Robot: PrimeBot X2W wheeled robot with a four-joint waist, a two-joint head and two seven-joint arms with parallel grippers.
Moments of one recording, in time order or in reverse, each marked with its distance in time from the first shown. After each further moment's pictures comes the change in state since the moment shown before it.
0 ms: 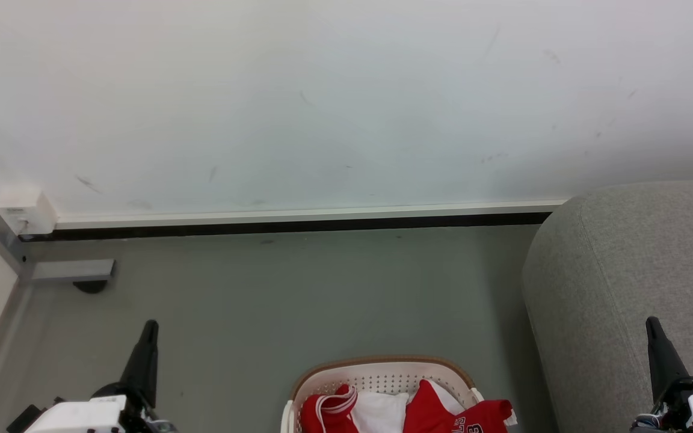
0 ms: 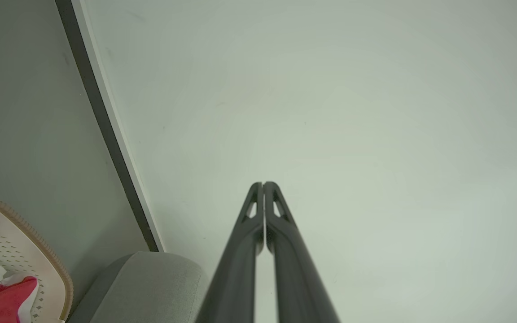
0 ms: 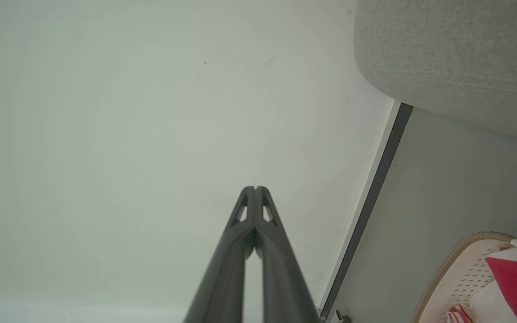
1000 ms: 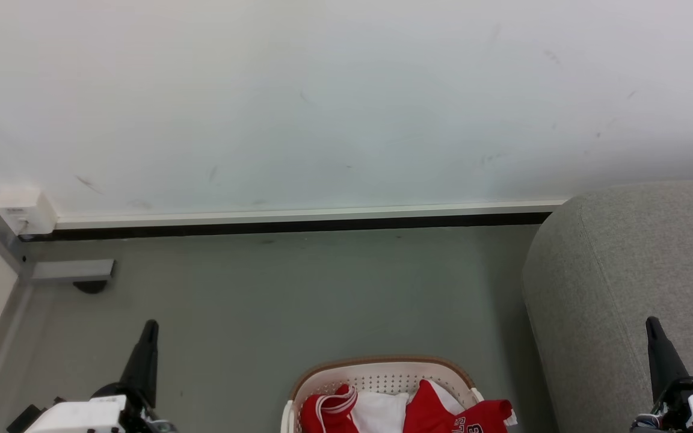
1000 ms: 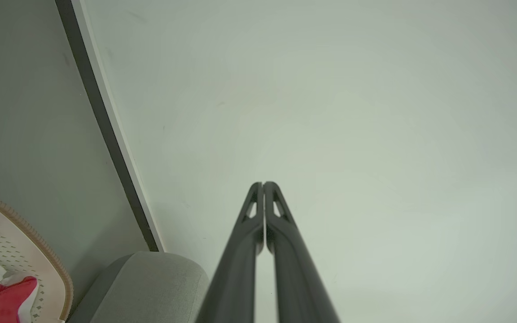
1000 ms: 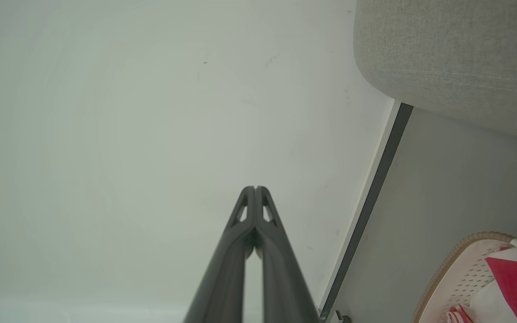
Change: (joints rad) left arm 0.000 0.000 0.000 0.000 0.000 0.000 0.000; right arm 0.000 0.000 0.000 0.000 0.000 0.000 0.000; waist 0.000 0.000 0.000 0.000
